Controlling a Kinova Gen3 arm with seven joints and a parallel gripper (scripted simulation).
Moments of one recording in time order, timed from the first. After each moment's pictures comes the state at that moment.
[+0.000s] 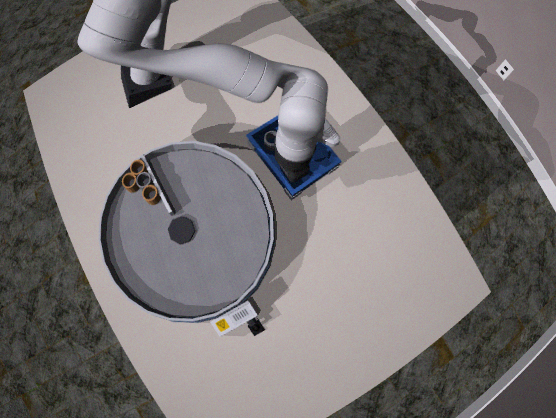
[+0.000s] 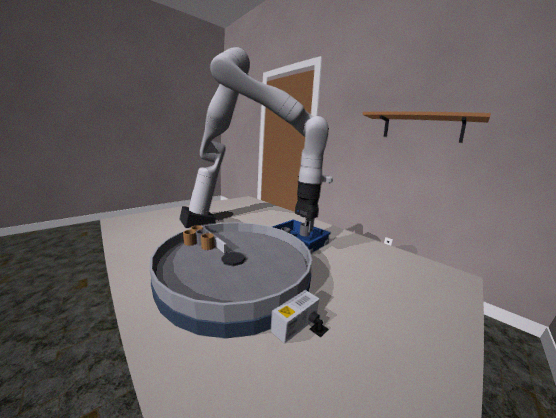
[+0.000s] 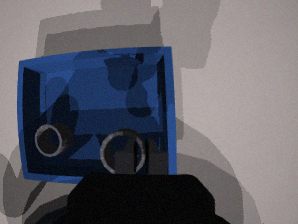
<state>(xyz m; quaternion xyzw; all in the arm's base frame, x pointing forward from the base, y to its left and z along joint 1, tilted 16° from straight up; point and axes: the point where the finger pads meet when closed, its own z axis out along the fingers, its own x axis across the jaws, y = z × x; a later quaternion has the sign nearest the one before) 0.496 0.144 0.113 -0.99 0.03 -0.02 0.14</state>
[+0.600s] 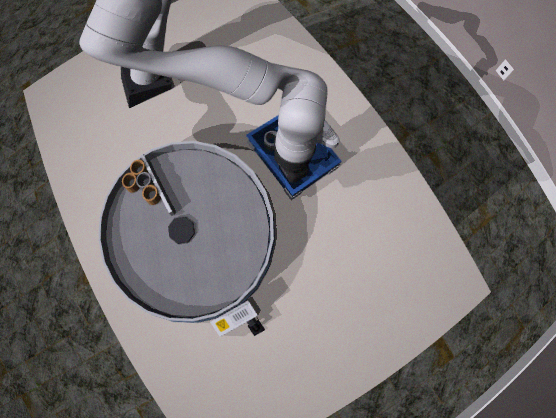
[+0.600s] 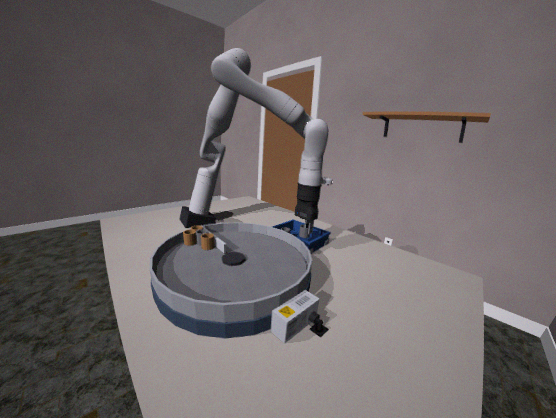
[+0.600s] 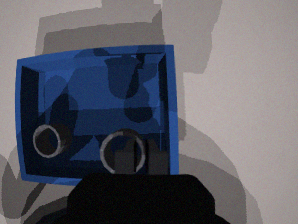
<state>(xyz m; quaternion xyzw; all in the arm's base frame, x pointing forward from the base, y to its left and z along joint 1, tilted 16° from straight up) 0.495 0.146 0.106 -0.99 0.03 -0.02 0.14</state>
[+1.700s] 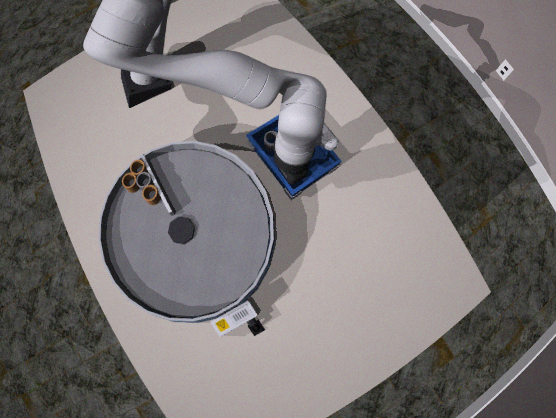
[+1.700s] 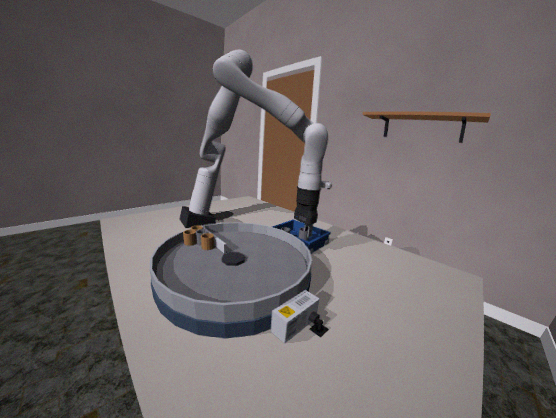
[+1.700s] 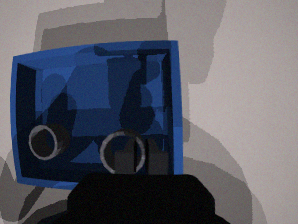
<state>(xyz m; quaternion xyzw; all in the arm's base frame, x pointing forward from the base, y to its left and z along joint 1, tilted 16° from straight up) 0.494 0.150 0.094 -0.99 0.02 -0.02 0.14</state>
